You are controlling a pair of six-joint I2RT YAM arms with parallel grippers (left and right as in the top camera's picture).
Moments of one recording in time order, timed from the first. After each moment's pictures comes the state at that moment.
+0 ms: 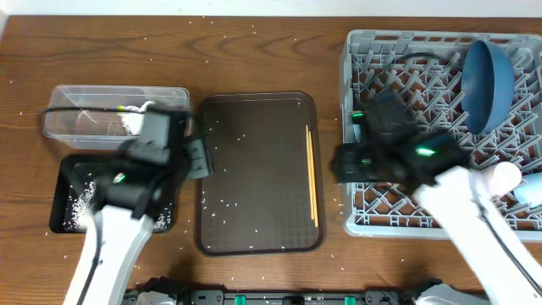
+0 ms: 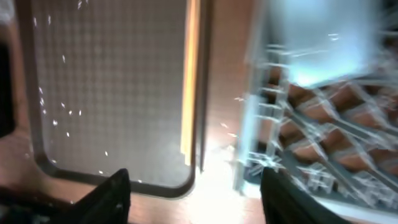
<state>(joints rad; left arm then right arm) -0.21 1.12 1.10 -1.00 -0.06 -0.39 0.52 1.39 1.31 -1.14 -0.07 0.46</state>
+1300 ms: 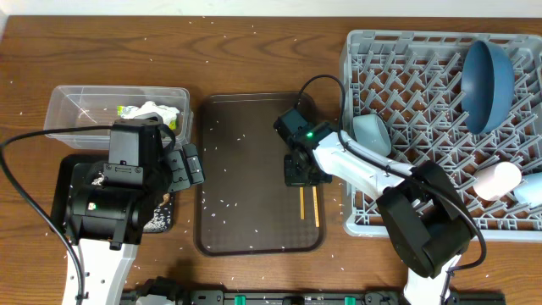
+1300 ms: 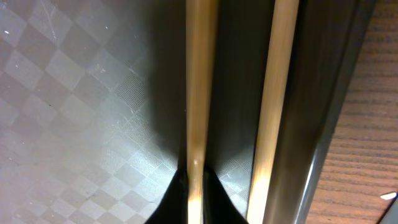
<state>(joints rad) -0.13 1.02 1.10 -1.07 -0.06 -0.36 0.66 1.97 1.27 -0.79 -0.05 0.65</state>
